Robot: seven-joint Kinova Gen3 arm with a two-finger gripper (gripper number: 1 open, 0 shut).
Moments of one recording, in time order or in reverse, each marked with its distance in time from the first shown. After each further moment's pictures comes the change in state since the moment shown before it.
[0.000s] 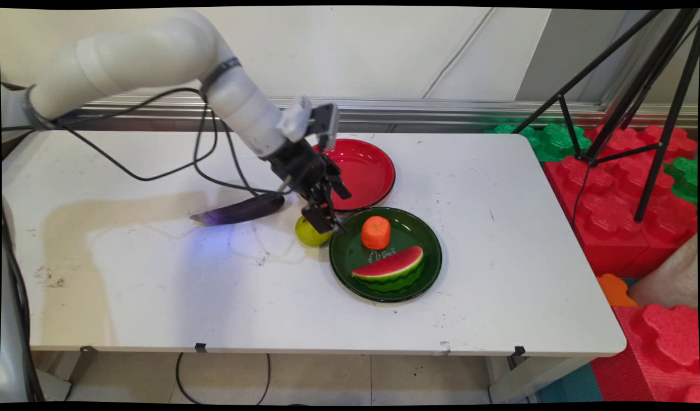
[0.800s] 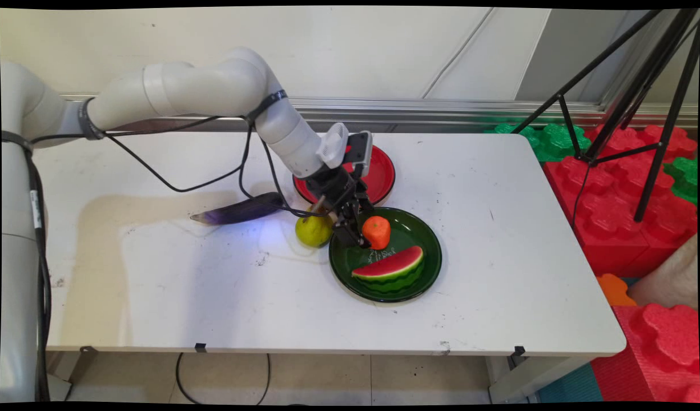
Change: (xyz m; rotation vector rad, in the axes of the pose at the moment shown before) arm 0.013 -0.016 0.075 -0.002 -0.018 0.061
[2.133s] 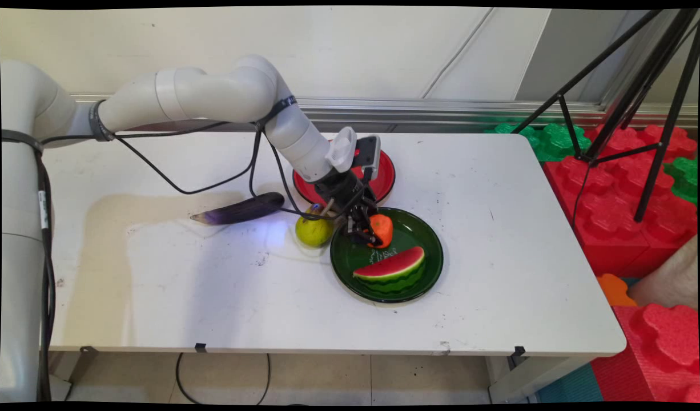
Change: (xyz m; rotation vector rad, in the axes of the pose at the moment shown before) arm 0.008 0.000 0.014 0.007 0.013 -0.003
